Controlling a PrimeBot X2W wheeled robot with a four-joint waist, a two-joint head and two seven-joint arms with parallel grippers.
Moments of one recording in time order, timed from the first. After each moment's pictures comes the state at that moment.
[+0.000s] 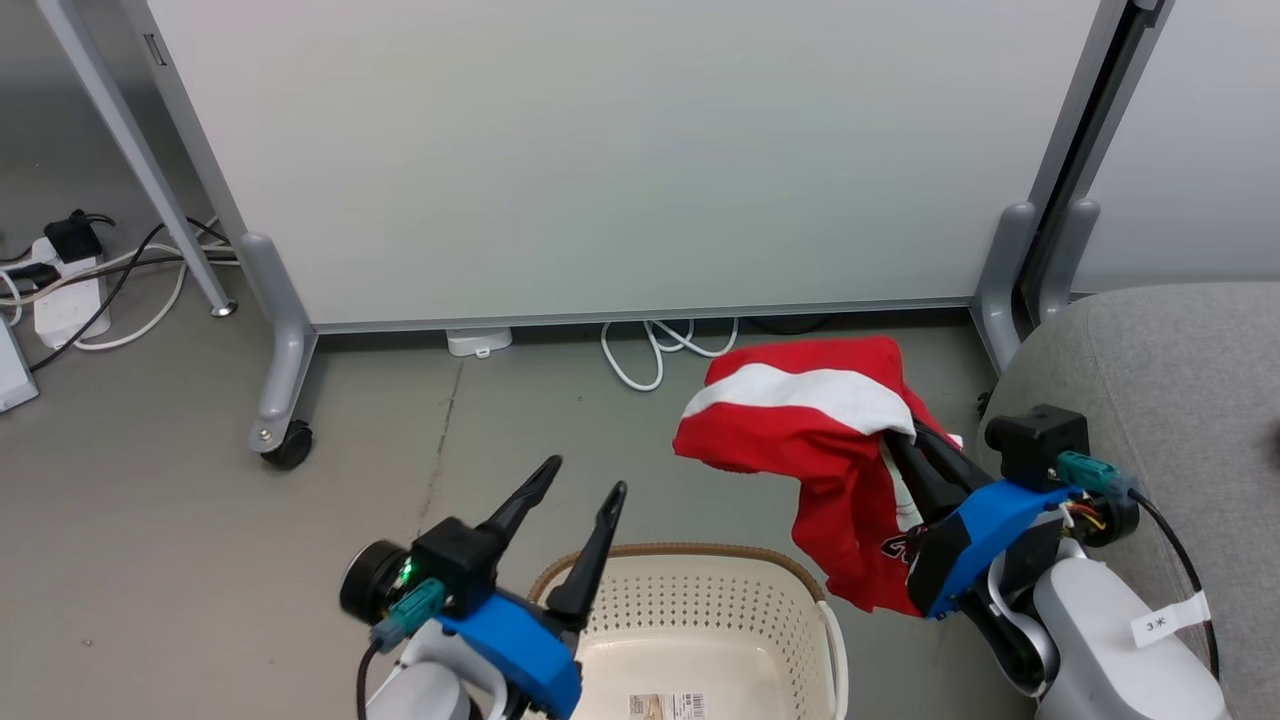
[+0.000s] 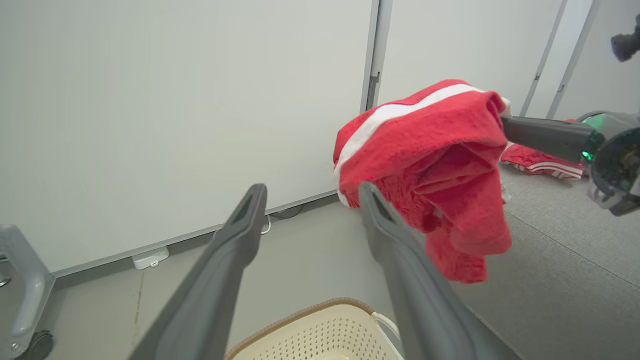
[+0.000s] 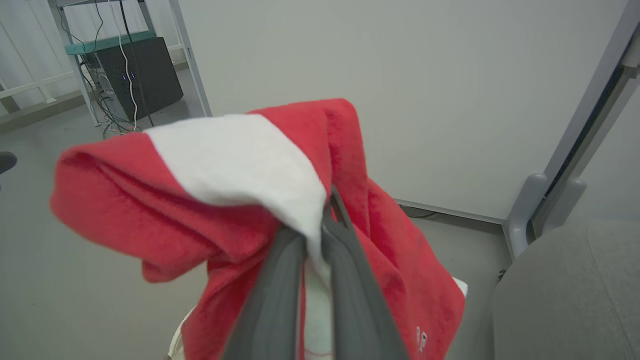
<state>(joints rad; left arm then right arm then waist) -0.31 0.18 -0.63 0.45 -0.45 -0.13 -0.26 -0.43 -0.23 0.38 0.55 0.41 0.13 -0.12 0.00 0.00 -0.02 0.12</state>
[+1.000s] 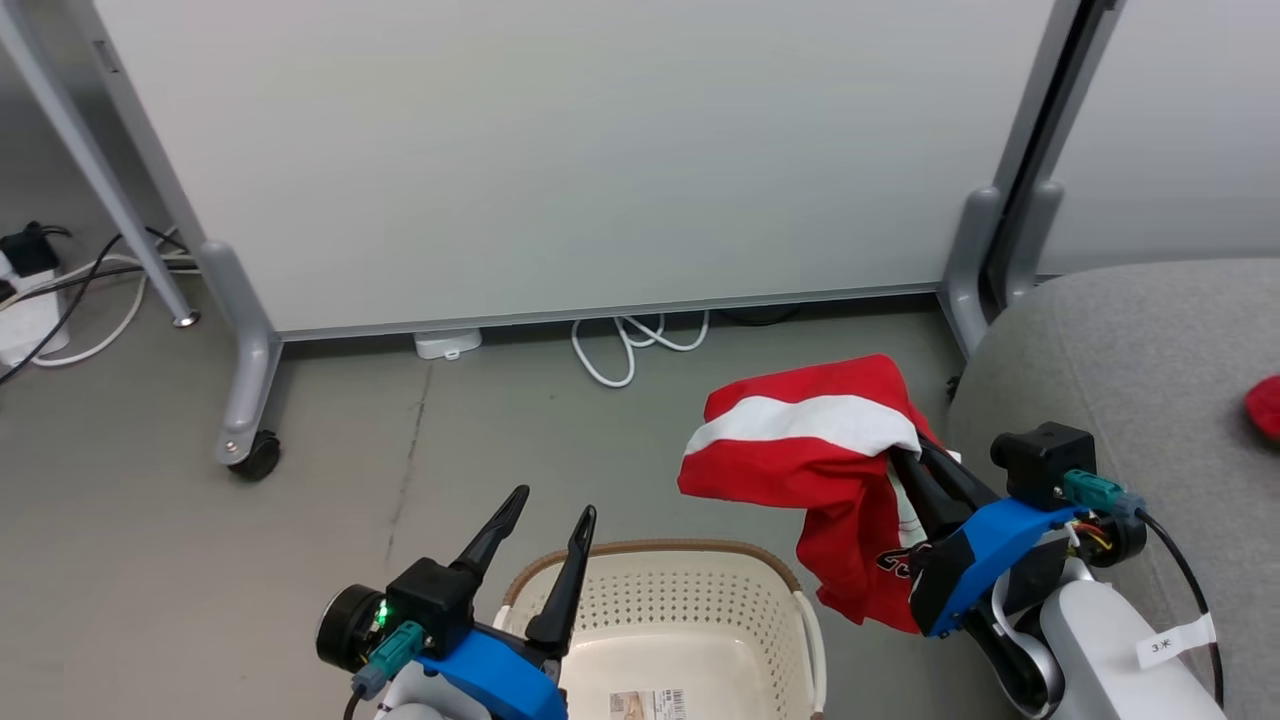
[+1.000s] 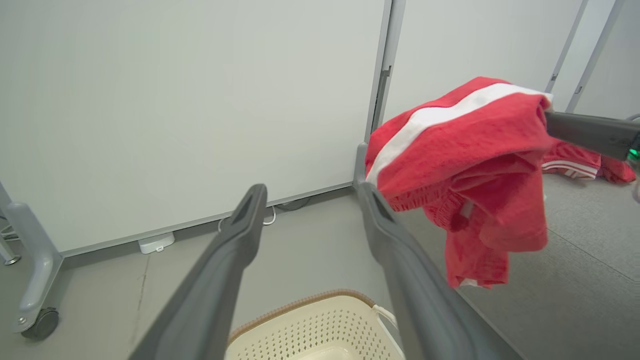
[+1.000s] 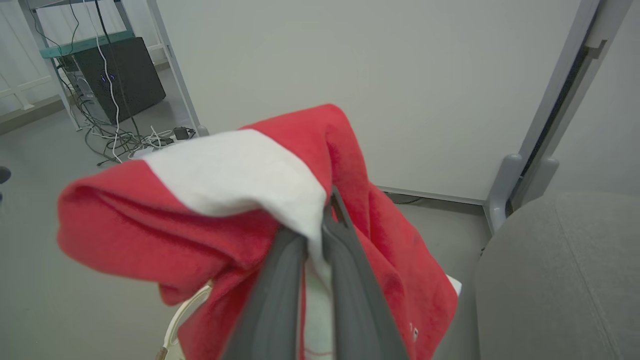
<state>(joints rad) -0.18 0.14 -0.47 0.40 -0.34 -0.13 -0.26 -0.35 -0.20 0.30 0.45 0.35 0.13 -0.06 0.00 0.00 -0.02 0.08</state>
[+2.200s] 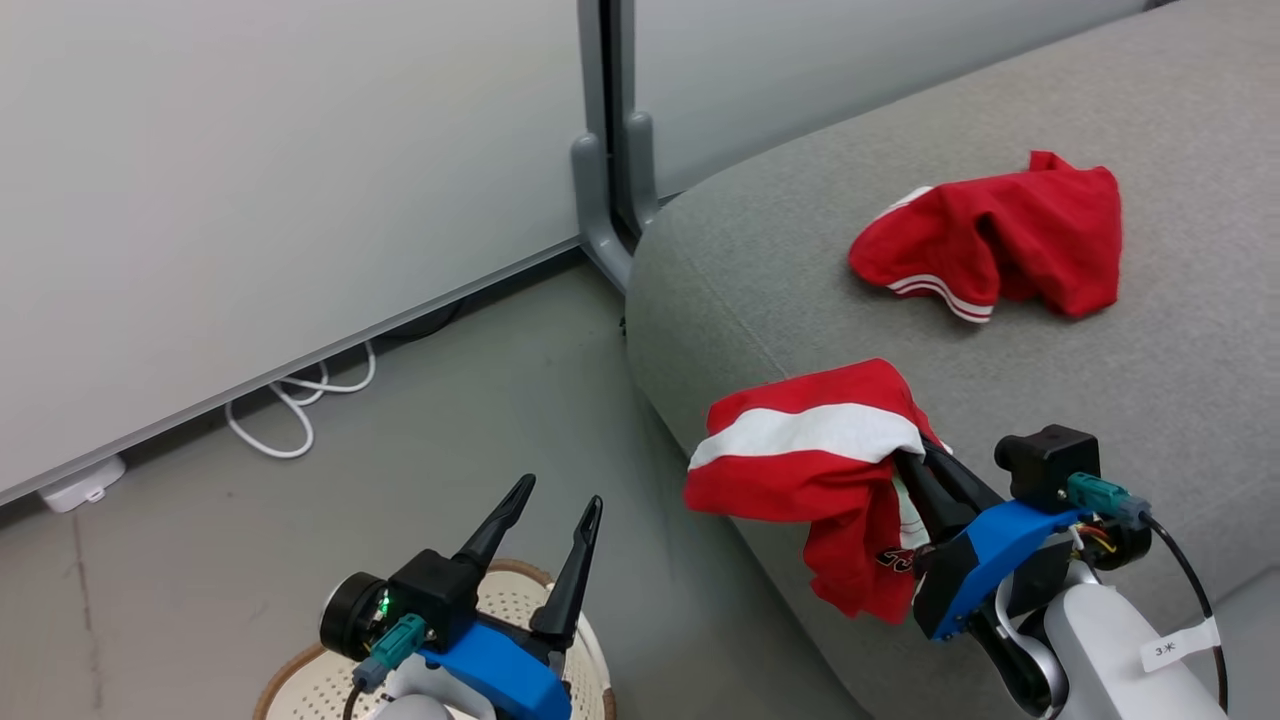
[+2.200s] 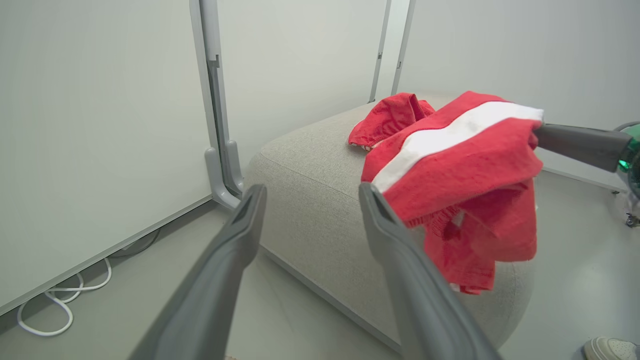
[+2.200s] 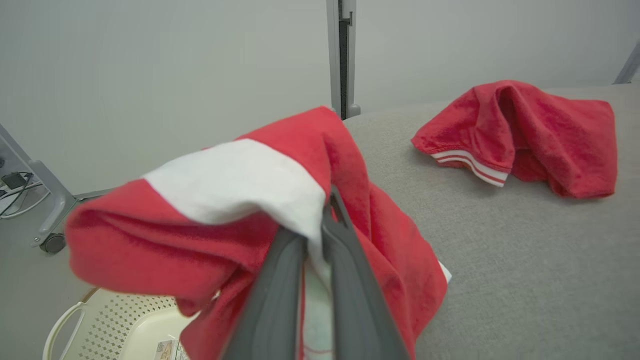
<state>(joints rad) -0.19 0.14 -0.48 0.39 -0.34 -0.13 -0.26 -0.34 -0.20 0.29 0.44 0.35 0.13 -0.06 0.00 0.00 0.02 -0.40</state>
